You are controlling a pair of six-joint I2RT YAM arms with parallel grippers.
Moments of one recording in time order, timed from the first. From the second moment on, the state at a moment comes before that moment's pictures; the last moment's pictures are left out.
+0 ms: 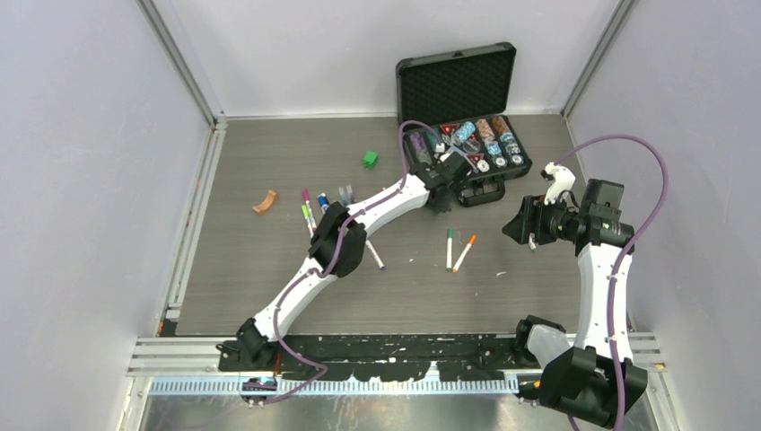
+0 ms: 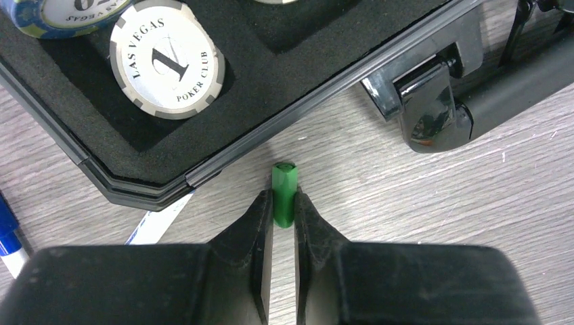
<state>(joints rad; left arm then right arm) -0.88 2.61 2.44 -0.85 -0.26 -0.49 -0.36 0.98 0.92 -0.86 -0.72 -0.31</state>
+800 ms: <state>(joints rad) -0.88 2.07 1.74 -0.52 -0.11 -0.47 -0.36 0.98 0.92 -0.87 -0.72 -0.31</state>
